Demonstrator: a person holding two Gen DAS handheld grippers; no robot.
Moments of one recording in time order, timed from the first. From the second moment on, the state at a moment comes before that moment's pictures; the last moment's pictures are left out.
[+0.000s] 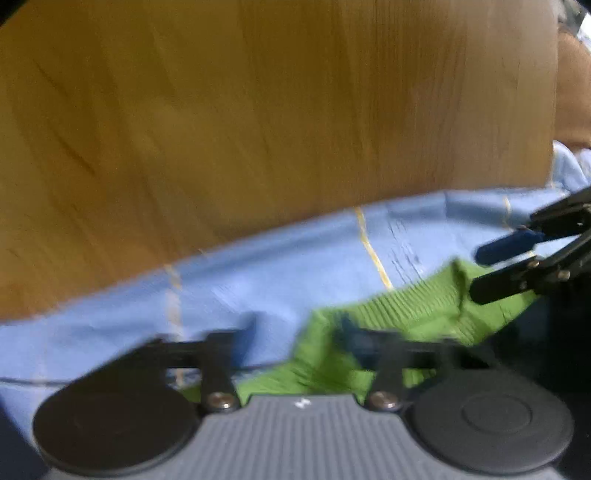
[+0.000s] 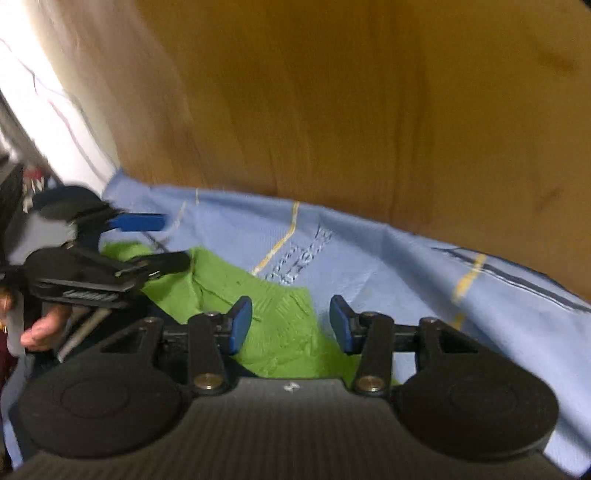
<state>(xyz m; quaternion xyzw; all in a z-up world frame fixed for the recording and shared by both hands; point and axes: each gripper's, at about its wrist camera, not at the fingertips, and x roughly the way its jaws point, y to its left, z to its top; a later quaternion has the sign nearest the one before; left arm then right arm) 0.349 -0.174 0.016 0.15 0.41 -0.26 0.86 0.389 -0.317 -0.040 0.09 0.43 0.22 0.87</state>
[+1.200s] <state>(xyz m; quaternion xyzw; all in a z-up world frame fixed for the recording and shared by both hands) -0.029 -0.021 0.040 0.08 0.28 -0.29 0.91 -0.012 -0.216 -0.015 0.03 0.25 0.15 0.96</state>
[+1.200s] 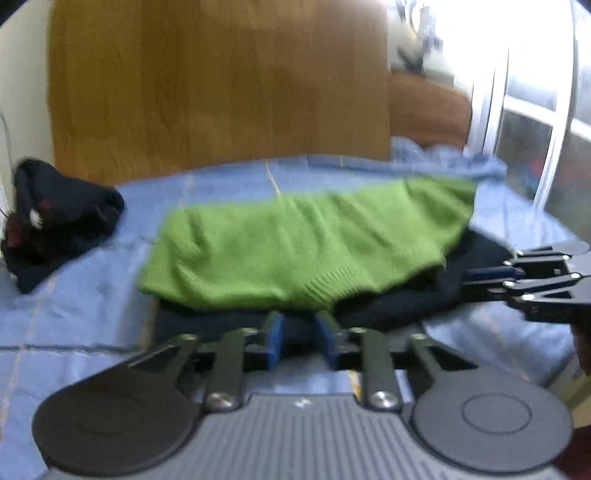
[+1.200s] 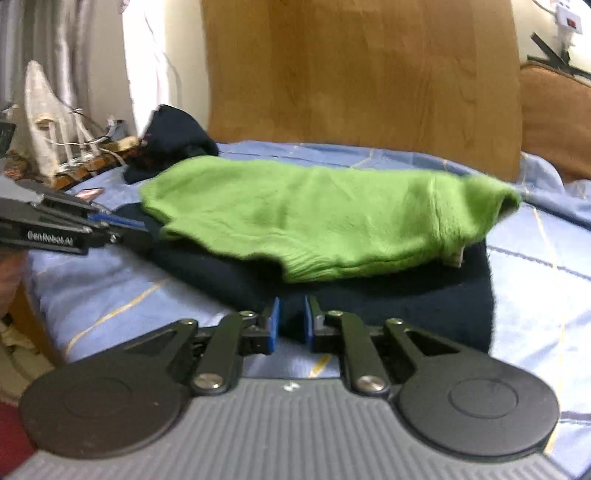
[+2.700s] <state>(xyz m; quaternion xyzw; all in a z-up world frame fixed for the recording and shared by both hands) 0.043 -0.029 0.049 0.03 0.29 -0.22 0.93 -0.002 -0.265 -0.008 0.24 0.24 0.13 0.93</state>
